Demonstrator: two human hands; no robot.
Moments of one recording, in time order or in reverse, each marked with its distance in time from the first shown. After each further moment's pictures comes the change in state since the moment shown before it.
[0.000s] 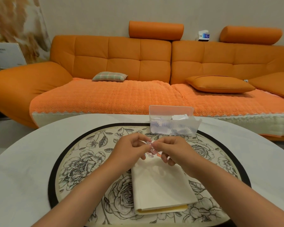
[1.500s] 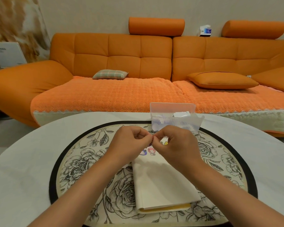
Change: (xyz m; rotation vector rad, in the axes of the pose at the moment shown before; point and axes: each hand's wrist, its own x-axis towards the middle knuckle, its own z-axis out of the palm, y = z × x) left_hand 0.002 0.020 -0.005 0.193 0.093 0.084; right_hand -0.002 0.000 0.018 -0.771 0.586 -0.641
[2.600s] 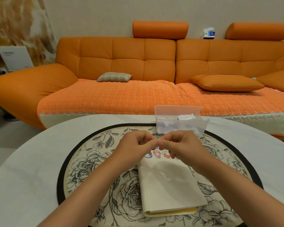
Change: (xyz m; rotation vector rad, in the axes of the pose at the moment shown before) left_hand 0.001 -0.010 -0.005 -0.139 -0.109 0.018; right_hand 0.013 0.005 -0.015 0.726 -0.451 0.471
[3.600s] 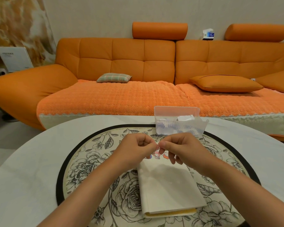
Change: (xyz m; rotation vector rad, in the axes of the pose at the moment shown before) left_hand -0.004 0.007 0.001 0.015 -0.039 -0.070; right_hand -0.006 -0.004 -0.008 -0.067 -0.131 -0.015
